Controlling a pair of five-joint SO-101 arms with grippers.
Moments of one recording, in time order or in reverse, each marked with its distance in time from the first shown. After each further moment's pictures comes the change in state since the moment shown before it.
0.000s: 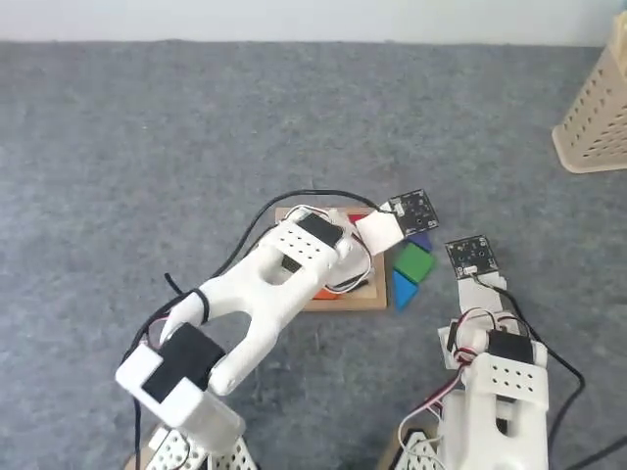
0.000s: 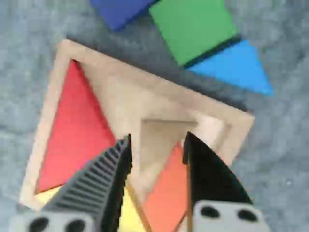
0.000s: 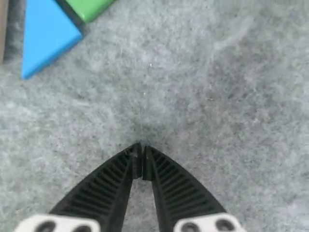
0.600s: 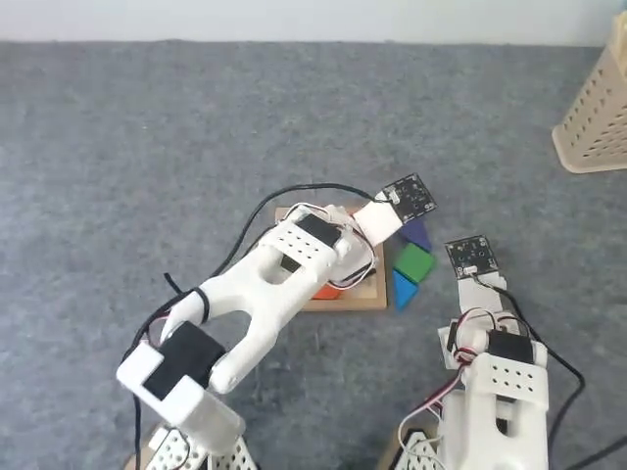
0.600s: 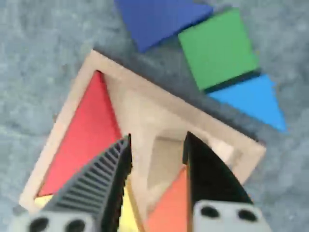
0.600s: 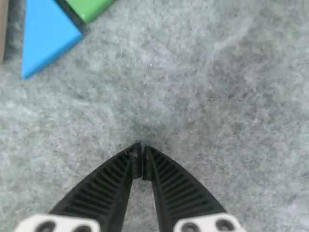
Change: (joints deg) left arm -0.4 0.5 0.4 -5.7 6.7; right arm 0.0 0.0 0.0 0.0 0.0
